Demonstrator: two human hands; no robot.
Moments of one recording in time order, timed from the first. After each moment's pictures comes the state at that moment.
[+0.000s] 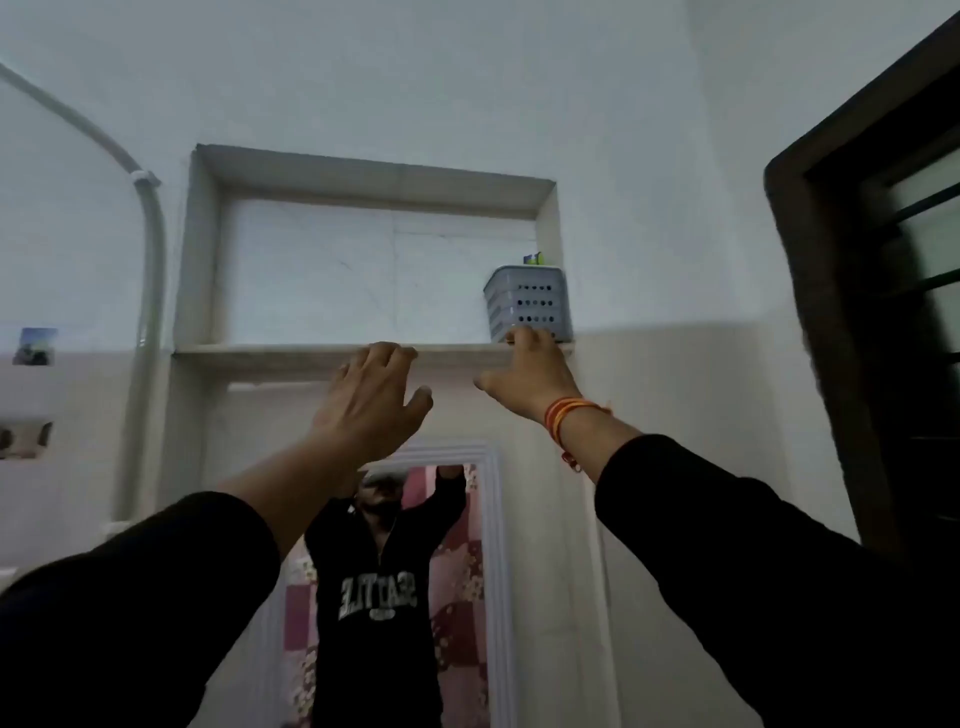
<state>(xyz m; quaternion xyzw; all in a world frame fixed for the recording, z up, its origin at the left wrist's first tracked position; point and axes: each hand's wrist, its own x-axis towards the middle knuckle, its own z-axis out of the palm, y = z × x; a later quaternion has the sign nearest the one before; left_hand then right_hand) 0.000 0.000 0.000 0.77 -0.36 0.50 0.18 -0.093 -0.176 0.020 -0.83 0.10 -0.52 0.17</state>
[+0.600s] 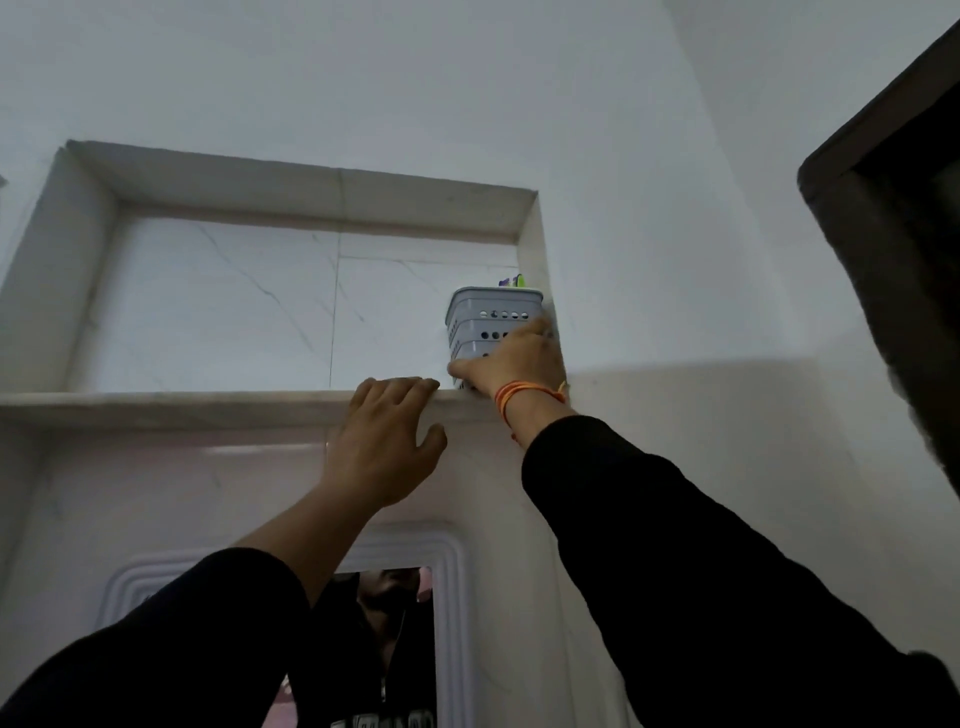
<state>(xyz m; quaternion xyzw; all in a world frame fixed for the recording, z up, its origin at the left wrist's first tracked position) 0.114 -0.159 0.045 0.70 -0.37 0.58 0.18 0.038 -0.296 0.120 -0.71 0.19 -0.63 0.24</state>
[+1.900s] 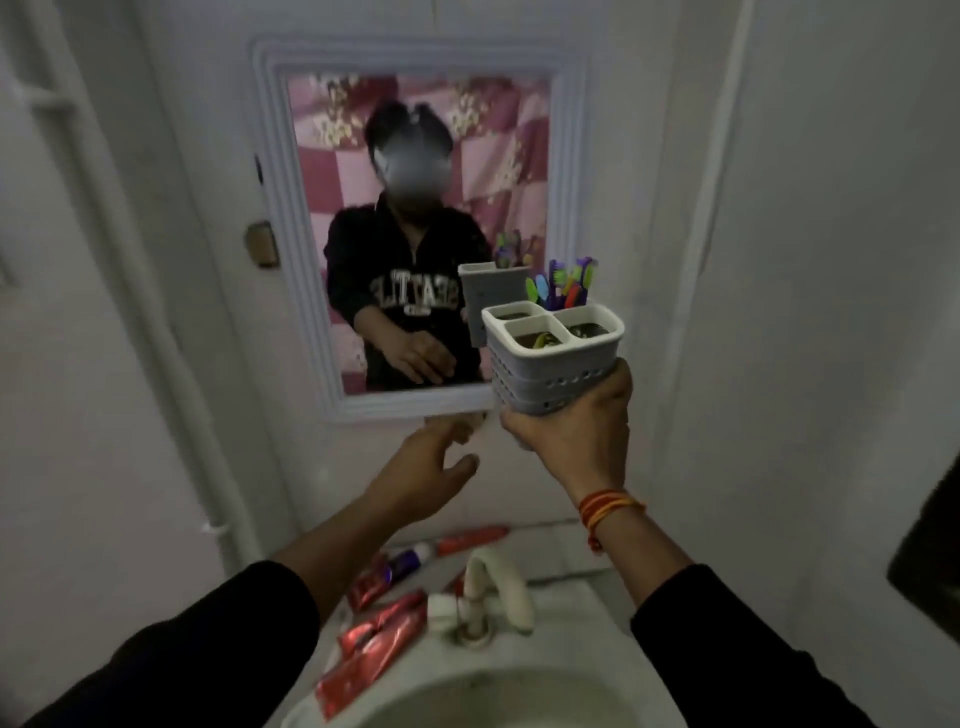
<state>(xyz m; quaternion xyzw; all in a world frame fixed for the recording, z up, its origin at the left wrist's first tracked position) 0.085 -0.002 -0.423 0.87 -0.37 0.02 0.31 -0.020 -0.160 -0.387 -0.76 0.25 -0.49 0.35</state>
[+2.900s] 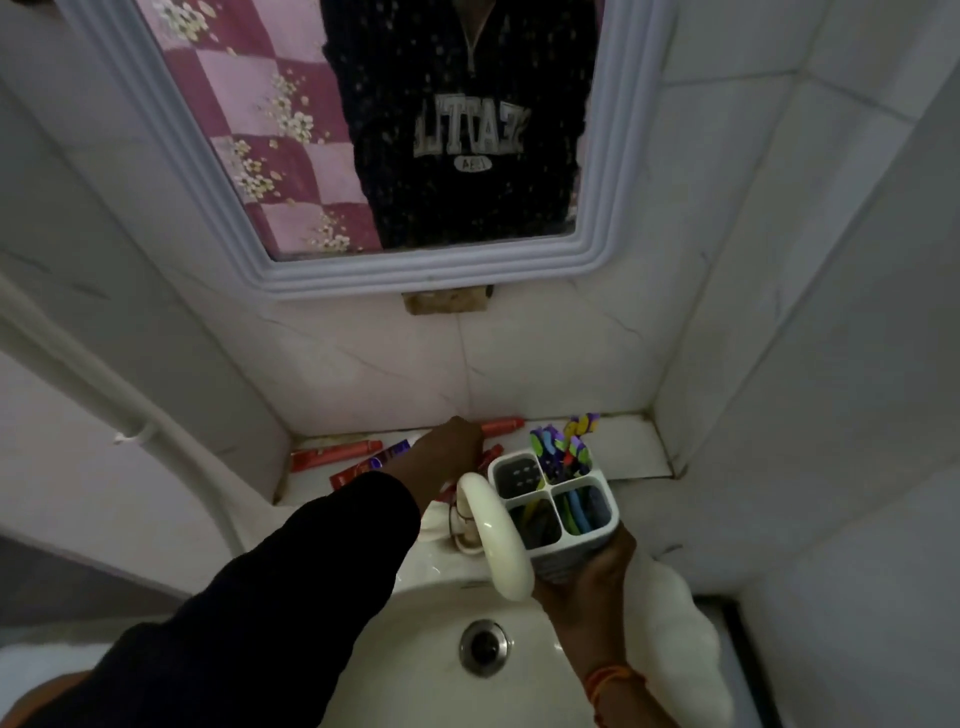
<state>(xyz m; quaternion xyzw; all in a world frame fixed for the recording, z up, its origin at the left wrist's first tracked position) 0.153 -0.088 -0.602 0.92 -0.29 -0.24 0.07 -0.058 -0.170 -0.697 -0.73 0.27 -0.25 0.58</state>
